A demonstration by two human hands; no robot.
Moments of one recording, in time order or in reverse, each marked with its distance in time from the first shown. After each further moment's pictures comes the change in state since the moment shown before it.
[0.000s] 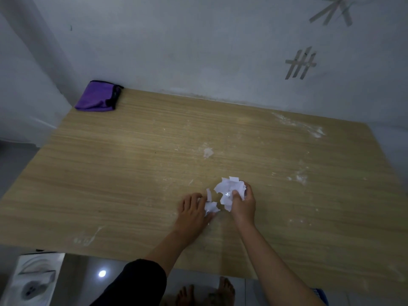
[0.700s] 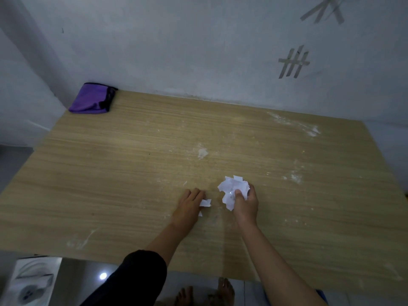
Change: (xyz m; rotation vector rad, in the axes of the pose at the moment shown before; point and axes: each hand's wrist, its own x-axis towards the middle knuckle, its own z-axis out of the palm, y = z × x) left_hand 0.028 -0.008 0.008 -0.225 -0.027 0.071; right_hand 0.011 0.000 -0.017 0.087 0.029 0.040
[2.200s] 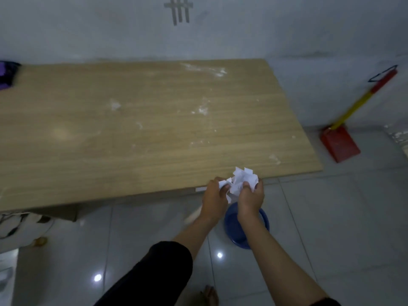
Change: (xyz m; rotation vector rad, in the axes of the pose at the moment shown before) left_hand -0.098 0.324 0.132 -0.664 -0.166 -0.212; right_hand -0.077 0.103 -0.290 0.115 0.442 0.114
